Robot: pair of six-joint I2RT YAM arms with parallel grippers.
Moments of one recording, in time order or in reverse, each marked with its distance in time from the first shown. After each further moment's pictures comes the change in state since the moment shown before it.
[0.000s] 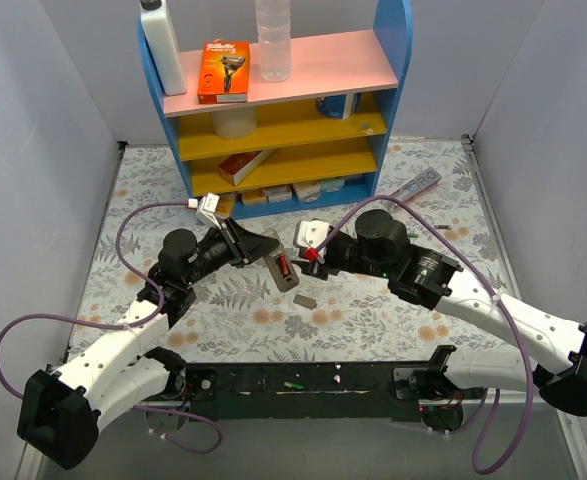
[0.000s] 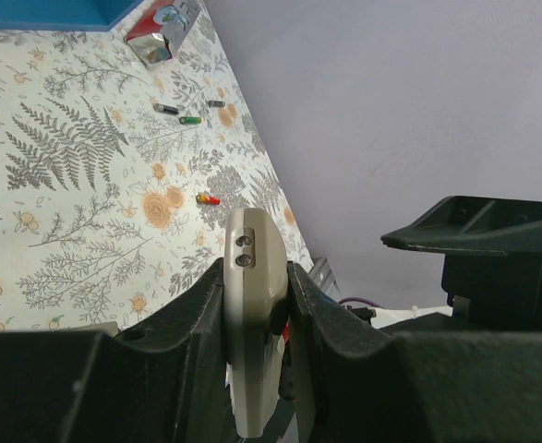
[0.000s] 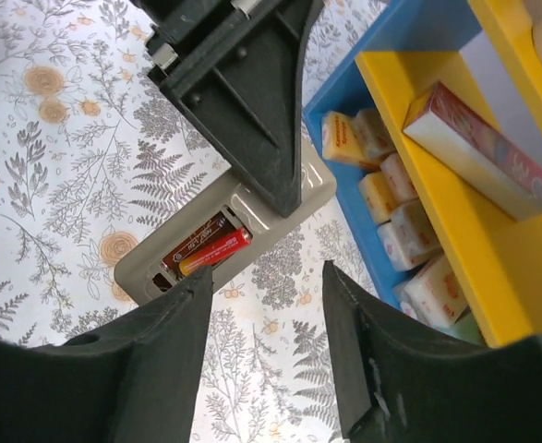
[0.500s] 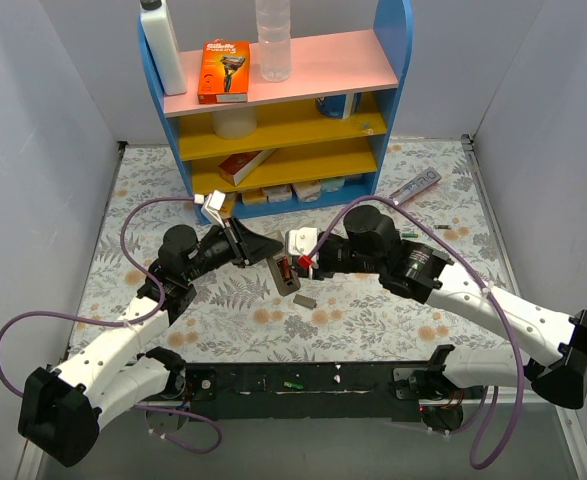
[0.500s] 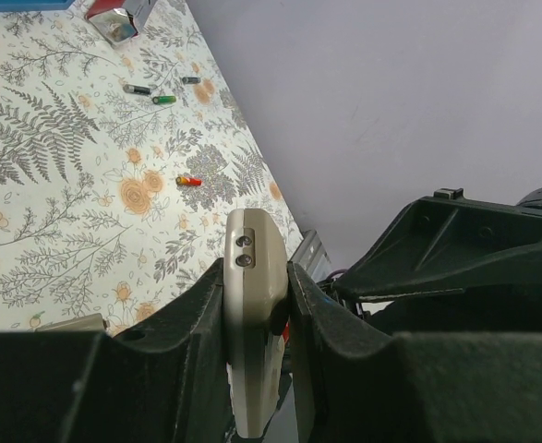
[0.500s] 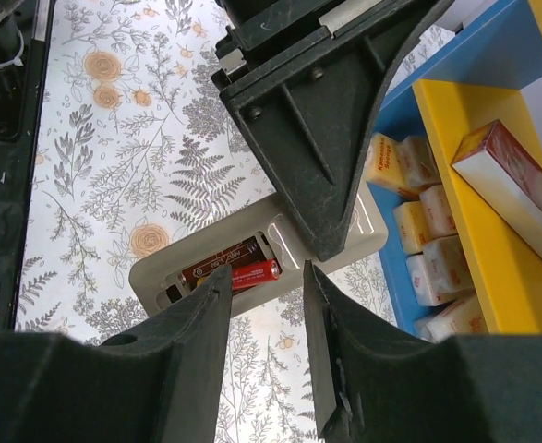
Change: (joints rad) left arm 0.000 0.024 0.044 -0.017 0.111 0.032; right arm 0.000 0.055 0.063 -0.076 -0.146 -0.090
